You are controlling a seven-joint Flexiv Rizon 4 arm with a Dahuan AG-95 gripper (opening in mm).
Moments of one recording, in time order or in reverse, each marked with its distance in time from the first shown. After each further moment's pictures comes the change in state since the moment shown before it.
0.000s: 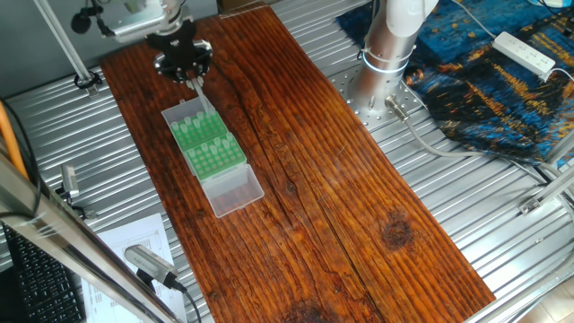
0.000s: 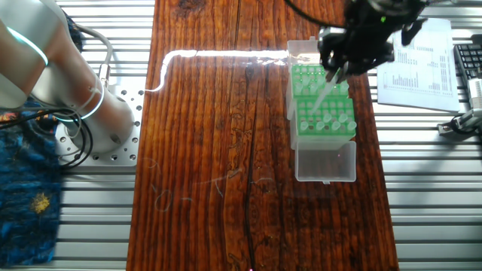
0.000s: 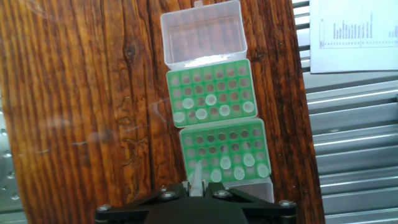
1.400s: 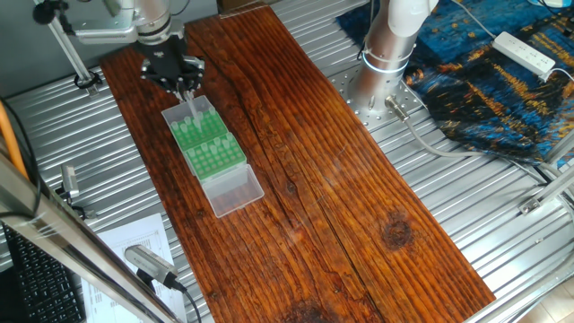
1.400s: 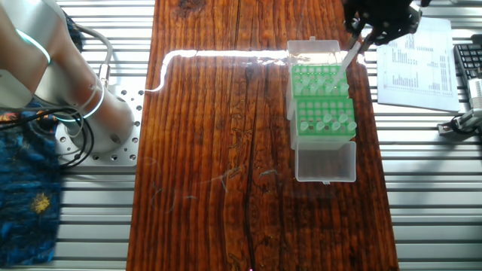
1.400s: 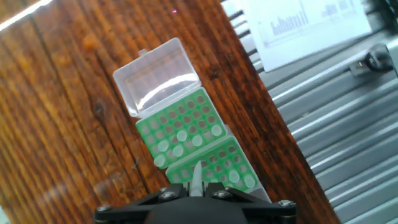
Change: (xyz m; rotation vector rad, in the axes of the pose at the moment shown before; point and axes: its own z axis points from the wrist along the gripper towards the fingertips) arm -0.045 -0.026 -0.020 0.027 -0.018 0.388
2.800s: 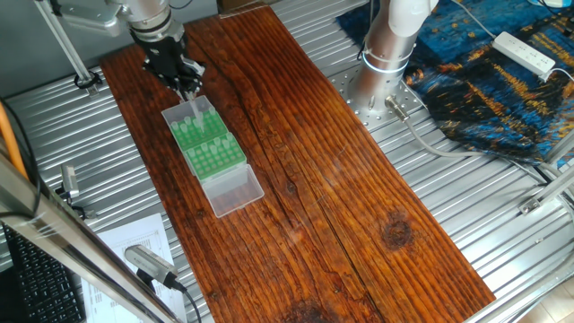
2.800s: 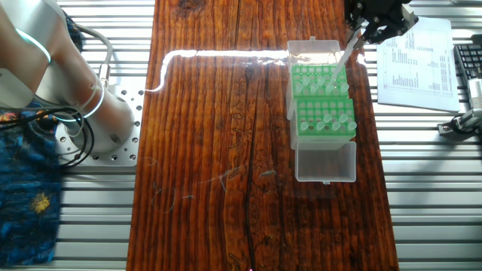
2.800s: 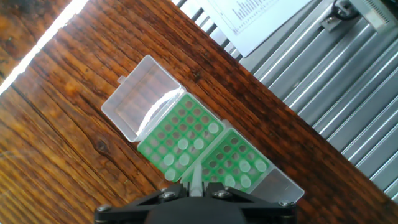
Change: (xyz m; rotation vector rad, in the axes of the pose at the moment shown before) arm -0.003 0.005 -0.005 -0.003 -0.006 0.252
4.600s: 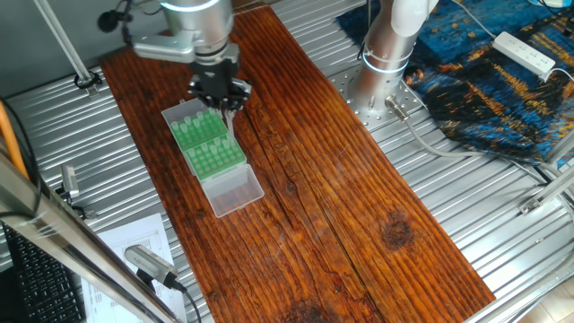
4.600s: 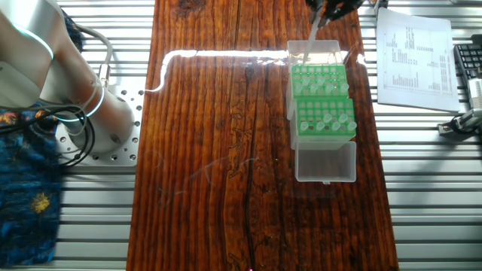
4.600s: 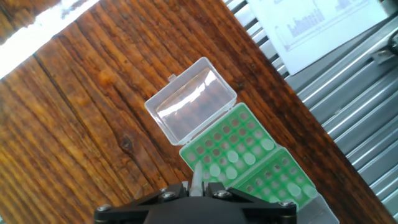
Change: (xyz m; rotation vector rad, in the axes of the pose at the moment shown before) arm -0.003 0.083 0.031 0.054 -0.048 -0.123
